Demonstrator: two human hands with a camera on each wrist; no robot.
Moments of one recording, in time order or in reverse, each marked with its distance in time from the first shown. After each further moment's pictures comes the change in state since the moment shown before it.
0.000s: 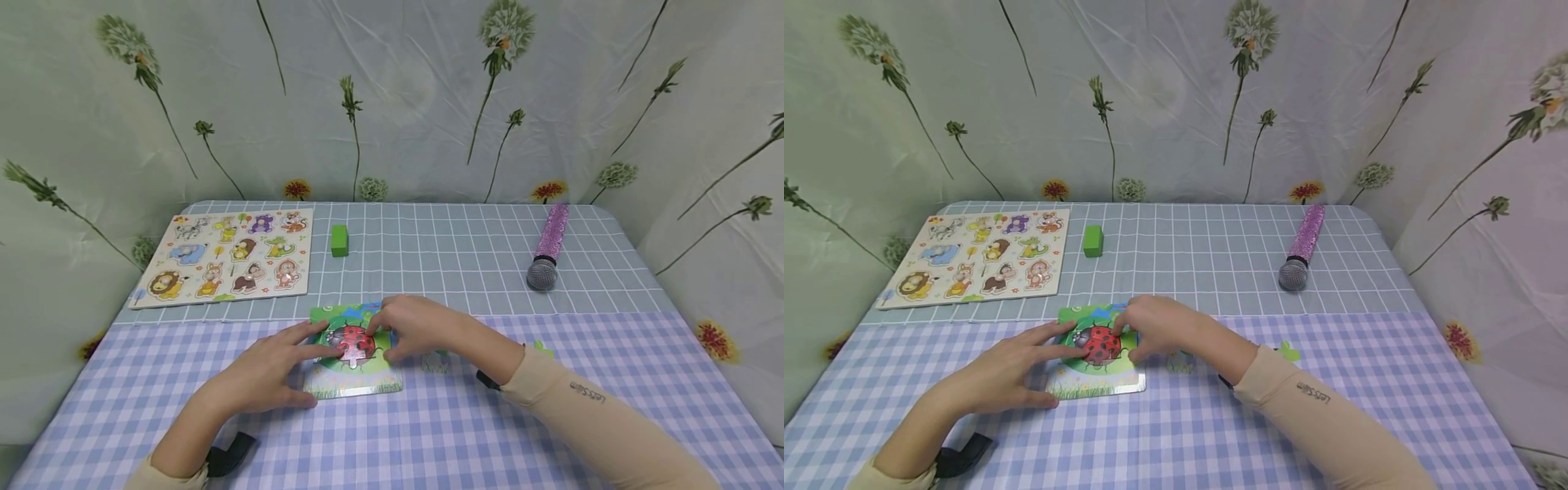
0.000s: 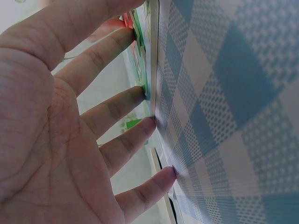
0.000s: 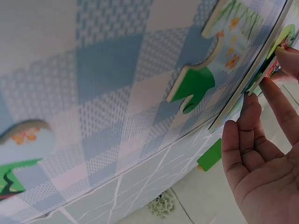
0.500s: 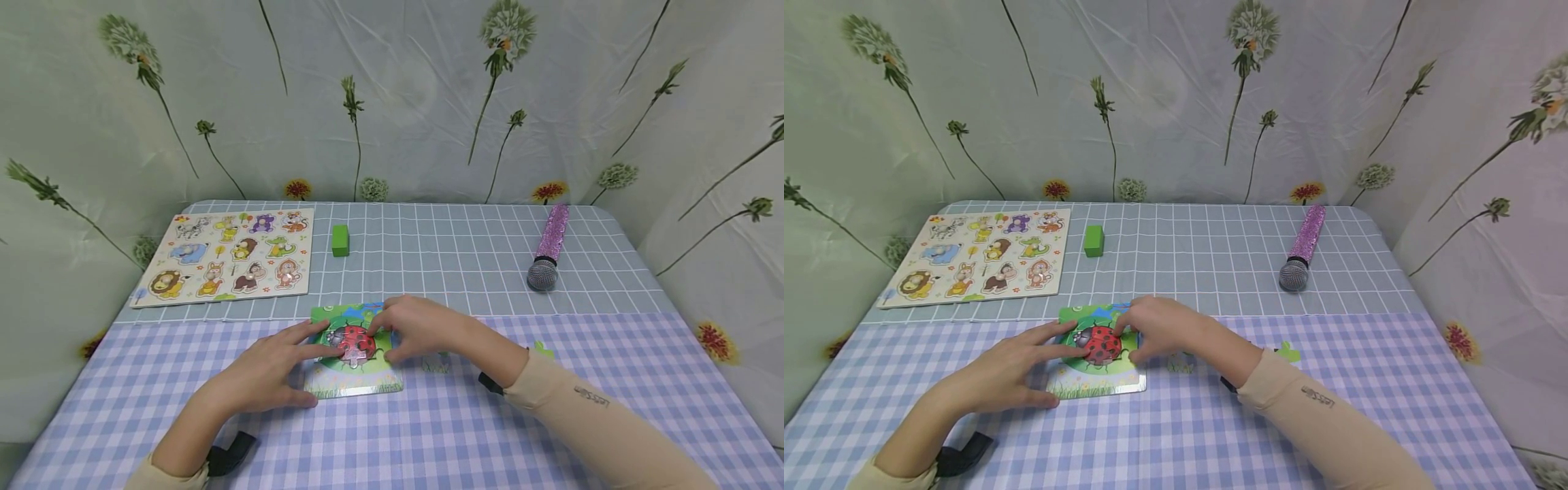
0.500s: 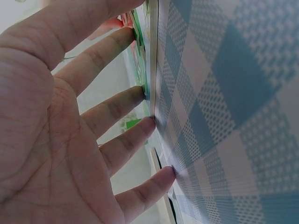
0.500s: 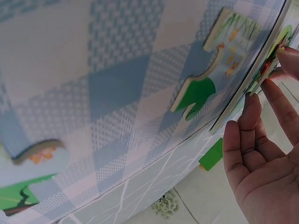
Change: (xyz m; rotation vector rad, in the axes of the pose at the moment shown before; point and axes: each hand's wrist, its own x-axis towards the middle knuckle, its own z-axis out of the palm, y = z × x) left_hand 0.000 -0.001 0.001 0.004 0.005 0.002; right_hand -0.004 0.001 0.000 0.049 0.025 0.001
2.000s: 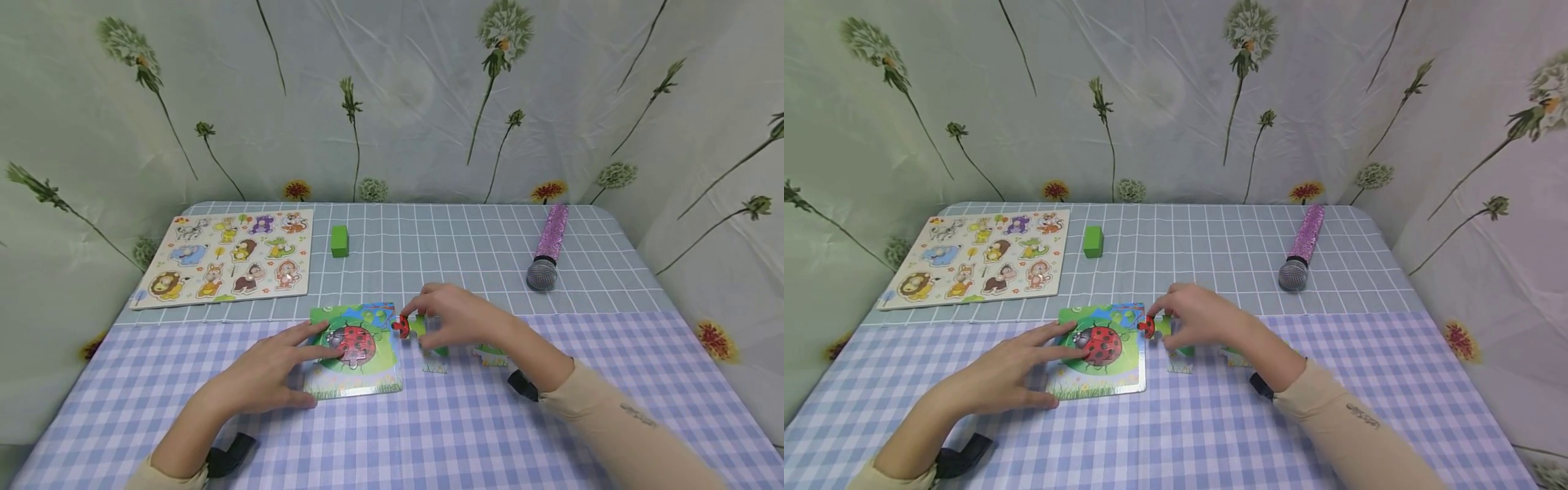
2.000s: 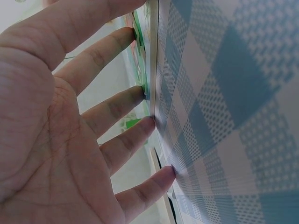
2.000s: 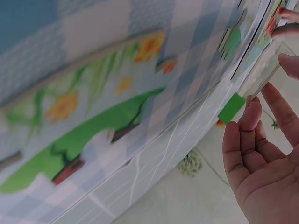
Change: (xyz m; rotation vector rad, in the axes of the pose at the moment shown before) left_hand -0.001 -0.001 0.001 0.008 0.025 0.029; right_hand -0.049 0.031 -0.012 0.082 0.149 0.095
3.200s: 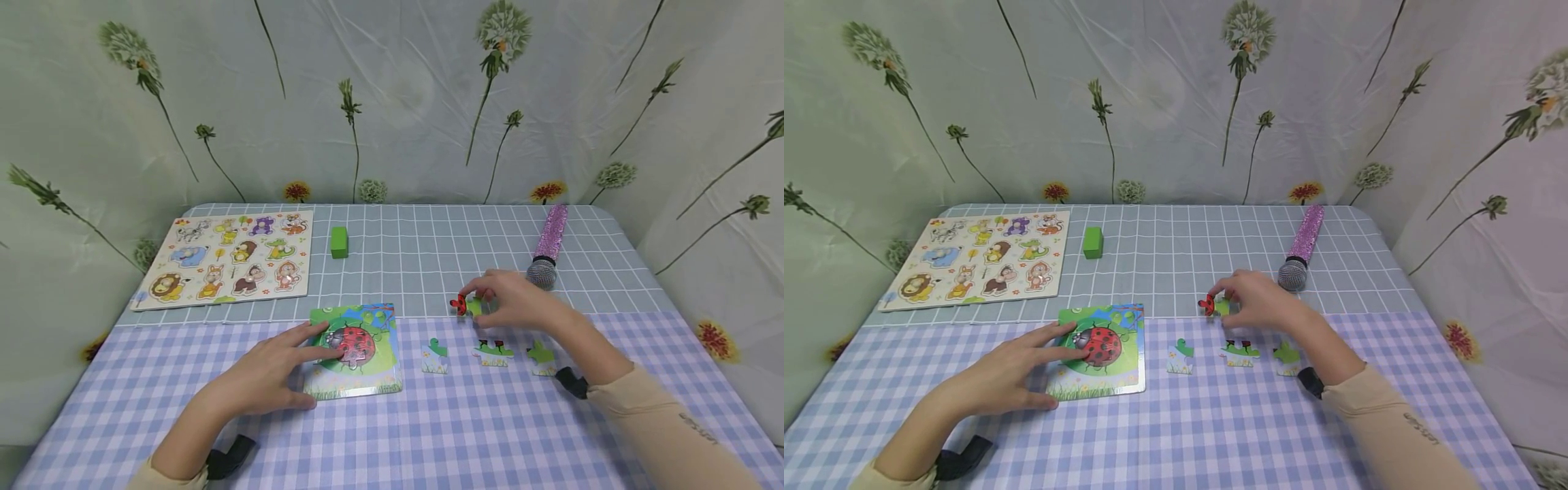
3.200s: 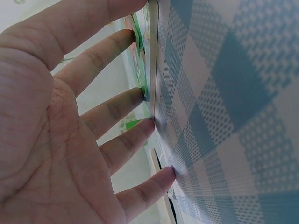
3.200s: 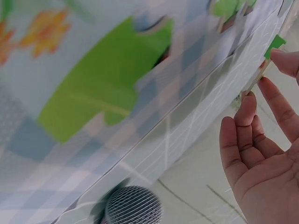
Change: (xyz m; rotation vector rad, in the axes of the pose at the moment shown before) left_hand -0.001 0.002 0.001 0.000 0.002 -0.012; right_hand -0.056 0.063 -0.027 0.007 0.064 0.244
